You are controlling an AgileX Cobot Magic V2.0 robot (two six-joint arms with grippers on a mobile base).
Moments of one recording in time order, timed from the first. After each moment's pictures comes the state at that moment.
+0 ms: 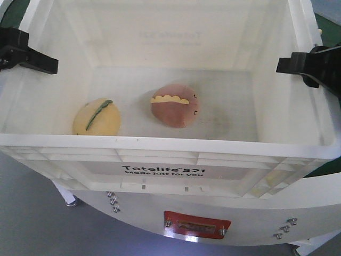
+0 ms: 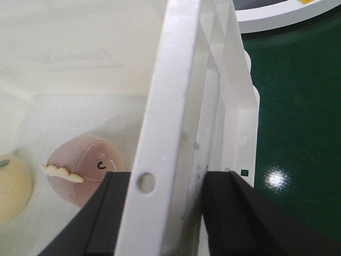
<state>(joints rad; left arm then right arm) -0.02 1.29 -1.32 -0.65 1.19 0.34 0.25 1.00 -1.00 0.27 0.67 0.06</state>
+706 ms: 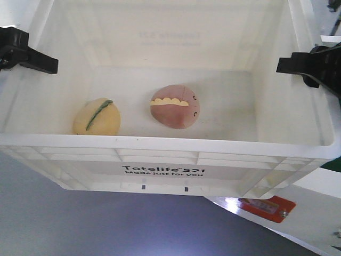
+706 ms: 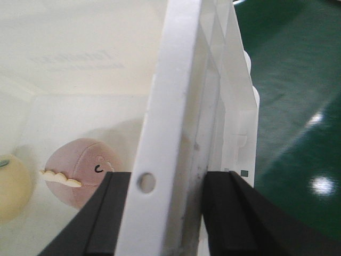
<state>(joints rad) -0.02 1.29 -1.32 -0.65 1.19 0.34 0.25 1.00 -1.00 0.27 0.67 0.06</state>
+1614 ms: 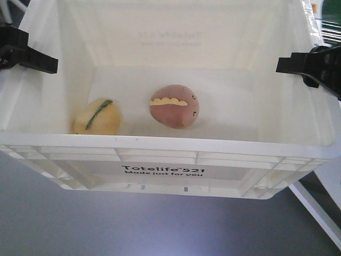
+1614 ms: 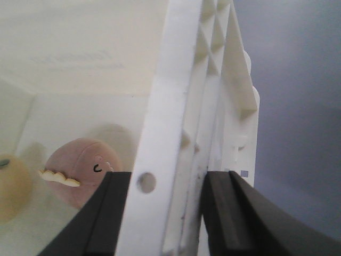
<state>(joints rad) -0.02 1.29 -1.32 -0.65 1.19 0.34 0.25 1.00 -1.00 0.27 0.67 0.06</state>
